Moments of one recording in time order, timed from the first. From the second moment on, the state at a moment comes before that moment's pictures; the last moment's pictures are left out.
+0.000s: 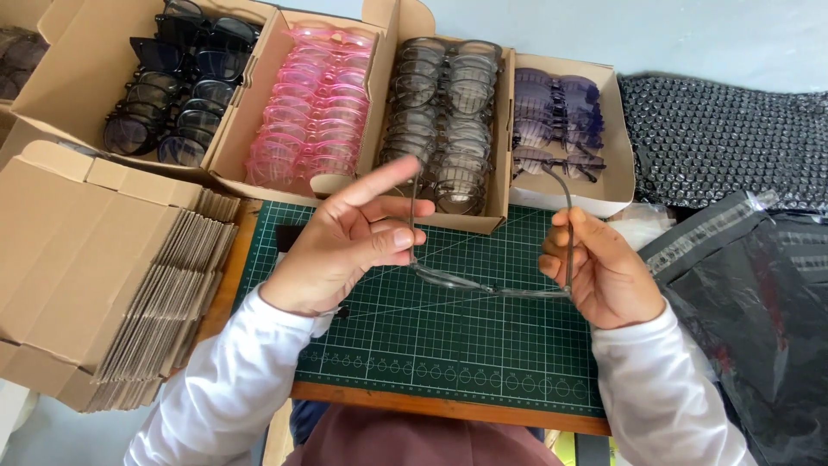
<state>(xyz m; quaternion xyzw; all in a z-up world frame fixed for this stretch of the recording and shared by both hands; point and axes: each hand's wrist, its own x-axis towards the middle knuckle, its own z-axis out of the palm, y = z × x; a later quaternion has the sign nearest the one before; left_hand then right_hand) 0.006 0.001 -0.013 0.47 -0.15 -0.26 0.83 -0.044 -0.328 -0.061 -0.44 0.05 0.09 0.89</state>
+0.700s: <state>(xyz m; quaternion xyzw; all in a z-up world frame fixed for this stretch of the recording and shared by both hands) -0.038 -0.020 -0.006 0.50 -0.49 -0.09 0.71 -0.122 -0.231 -0.014 -0.83 -0.22 -0.28 0.42</state>
